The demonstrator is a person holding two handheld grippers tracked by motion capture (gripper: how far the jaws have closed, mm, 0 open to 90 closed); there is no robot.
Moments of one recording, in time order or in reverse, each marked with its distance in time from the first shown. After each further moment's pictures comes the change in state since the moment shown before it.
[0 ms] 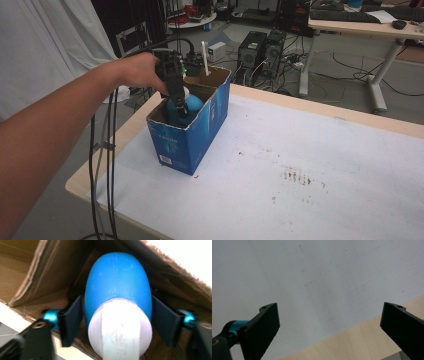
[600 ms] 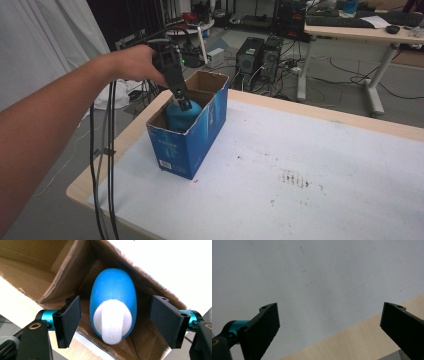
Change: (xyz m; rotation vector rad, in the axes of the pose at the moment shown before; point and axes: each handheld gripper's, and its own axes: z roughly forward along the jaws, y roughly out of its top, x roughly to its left) left arm -0.003 0.006 -0.039 -0.074 0.010 -0.033; right arm 0.003 -0.004 -0.007 -0.016 -0.007 0.012
